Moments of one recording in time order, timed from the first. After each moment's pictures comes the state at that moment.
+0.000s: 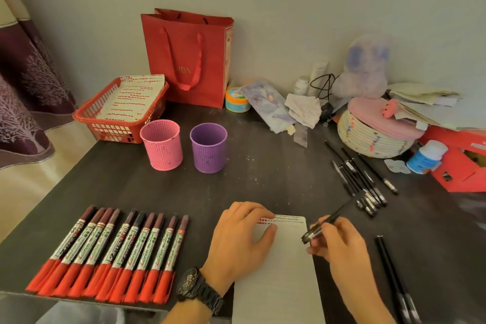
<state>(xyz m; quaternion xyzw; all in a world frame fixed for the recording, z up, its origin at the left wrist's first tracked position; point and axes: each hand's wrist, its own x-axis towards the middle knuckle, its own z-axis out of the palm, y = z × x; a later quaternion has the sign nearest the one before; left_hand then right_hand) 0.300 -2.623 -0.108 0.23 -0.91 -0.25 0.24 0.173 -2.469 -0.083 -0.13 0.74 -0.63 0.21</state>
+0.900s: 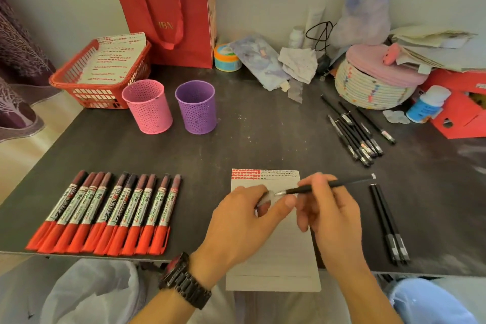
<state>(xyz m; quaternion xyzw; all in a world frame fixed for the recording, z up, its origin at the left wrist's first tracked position) 0.325 -2.575 -0.075 0.25 -0.85 -0.42 0.20 0.219 -2.455 -0.062 -0.24 0.63 -0.71 0.20</state>
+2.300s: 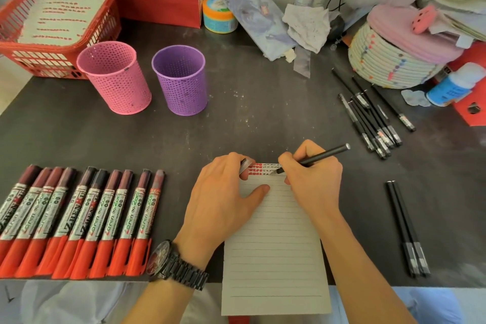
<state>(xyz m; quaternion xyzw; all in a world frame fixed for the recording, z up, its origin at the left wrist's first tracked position) 0.301 -2.631 -0.122 0.31 -0.90 -0.26 0.17 0.164 -2.534 -0.104 -0.23 0.80 -0.54 0.09</state>
